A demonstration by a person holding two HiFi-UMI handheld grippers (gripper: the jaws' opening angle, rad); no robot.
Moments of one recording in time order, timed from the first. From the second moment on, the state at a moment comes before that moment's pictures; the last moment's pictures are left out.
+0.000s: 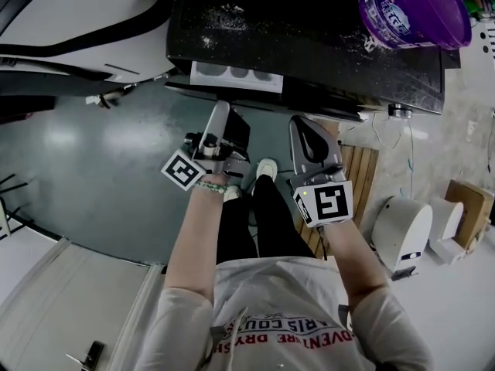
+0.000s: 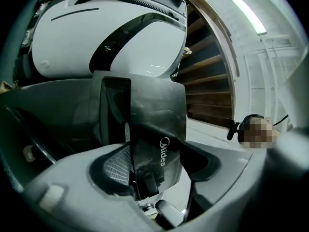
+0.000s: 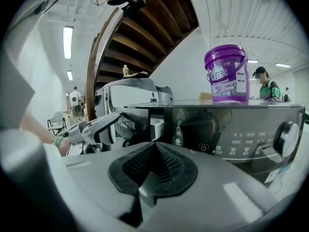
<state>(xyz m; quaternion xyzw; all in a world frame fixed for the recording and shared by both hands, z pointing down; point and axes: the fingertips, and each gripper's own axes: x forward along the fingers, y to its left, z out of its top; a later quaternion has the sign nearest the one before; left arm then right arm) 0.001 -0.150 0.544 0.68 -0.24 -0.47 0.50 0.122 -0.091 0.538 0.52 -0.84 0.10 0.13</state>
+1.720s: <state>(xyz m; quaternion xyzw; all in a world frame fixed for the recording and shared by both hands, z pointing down) -0.026 -0.038 0.568 0.69 -0.26 -0.39 0.55 0.083 0.015 0.534 0.55 -0.82 0.09 0.15</state>
